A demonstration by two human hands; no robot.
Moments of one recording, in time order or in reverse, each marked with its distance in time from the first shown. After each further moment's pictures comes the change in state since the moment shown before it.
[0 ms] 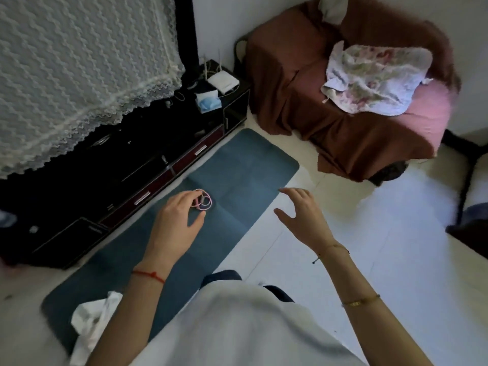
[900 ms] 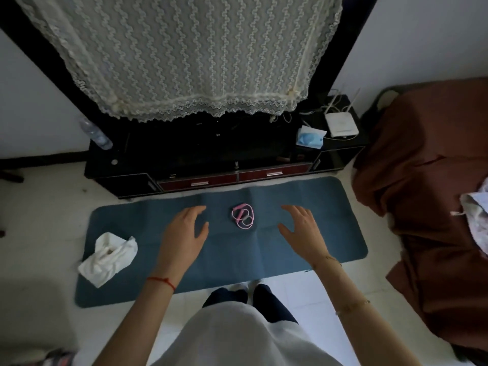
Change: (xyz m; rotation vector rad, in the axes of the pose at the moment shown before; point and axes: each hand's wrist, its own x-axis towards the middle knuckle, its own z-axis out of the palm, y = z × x) left_hand 0.121 -0.021 0.044 -0.009 0.397 -0.631; right_hand 0.305 -0.012 0.052 -0.021 -0.427 -0.516
